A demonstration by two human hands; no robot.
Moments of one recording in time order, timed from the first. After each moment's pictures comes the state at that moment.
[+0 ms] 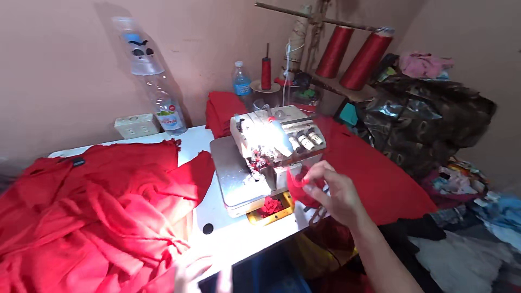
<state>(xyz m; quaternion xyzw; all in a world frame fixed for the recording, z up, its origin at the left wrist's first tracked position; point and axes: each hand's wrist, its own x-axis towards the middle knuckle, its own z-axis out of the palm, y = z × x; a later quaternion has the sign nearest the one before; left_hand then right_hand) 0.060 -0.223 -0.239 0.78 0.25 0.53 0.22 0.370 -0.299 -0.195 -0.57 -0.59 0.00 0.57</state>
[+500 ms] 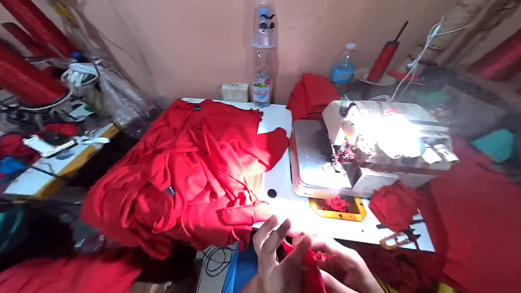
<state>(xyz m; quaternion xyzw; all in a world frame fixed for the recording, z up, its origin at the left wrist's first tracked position) 0.082 -0.254 -0.238 0.75 0.24 0.61 0.09 0.228 -0.314 -0.212 -0.30 -0.58 0.48 0.59</state>
